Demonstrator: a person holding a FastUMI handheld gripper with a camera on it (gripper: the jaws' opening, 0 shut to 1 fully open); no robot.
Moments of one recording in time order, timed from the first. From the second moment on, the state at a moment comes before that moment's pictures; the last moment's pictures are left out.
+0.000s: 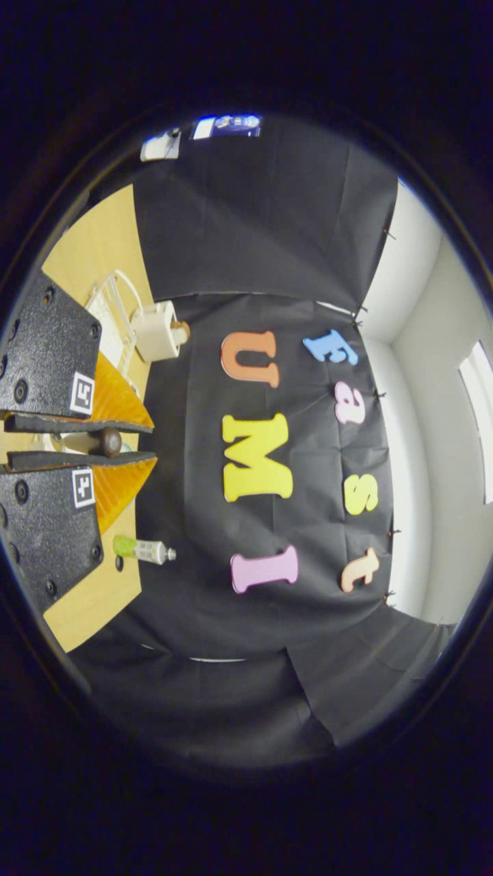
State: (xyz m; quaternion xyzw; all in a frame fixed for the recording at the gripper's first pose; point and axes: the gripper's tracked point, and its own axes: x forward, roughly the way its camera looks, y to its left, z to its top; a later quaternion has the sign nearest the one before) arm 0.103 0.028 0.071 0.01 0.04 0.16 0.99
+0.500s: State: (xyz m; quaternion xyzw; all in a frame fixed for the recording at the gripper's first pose) arm 0.055 0.132 -0.023 0.02 0.15 0.30 0.94
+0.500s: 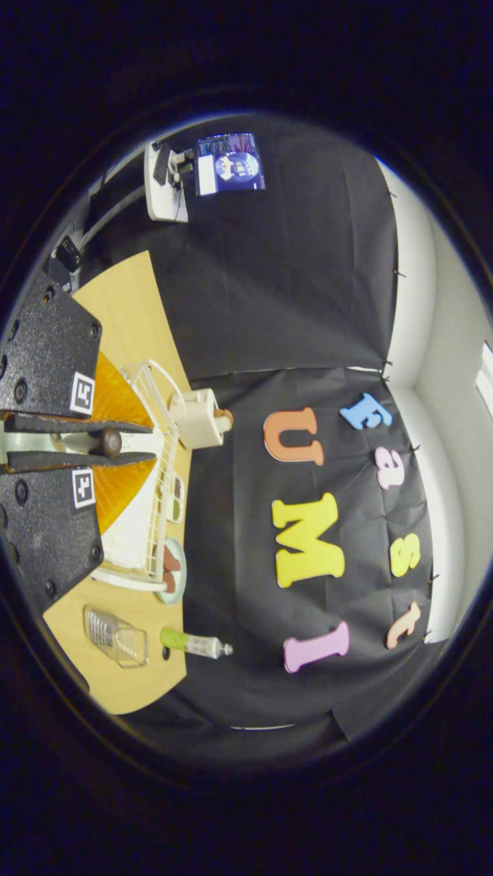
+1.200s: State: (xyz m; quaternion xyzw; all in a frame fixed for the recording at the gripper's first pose) arm 0.050 0.158 -0.071 0.01 0.18 0.35 0.92
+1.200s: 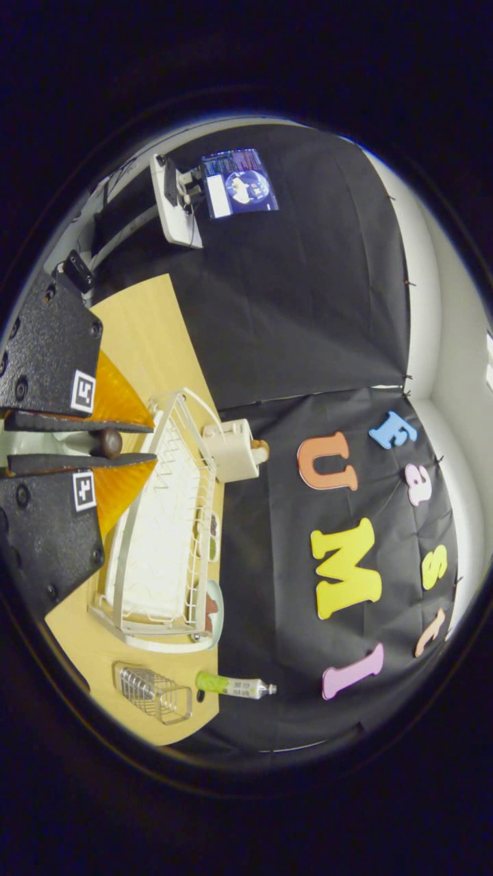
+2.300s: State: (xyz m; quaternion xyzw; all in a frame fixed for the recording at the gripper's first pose) arm 0.052 0.024 0.020 -0.02 0.05 0.05 1.00
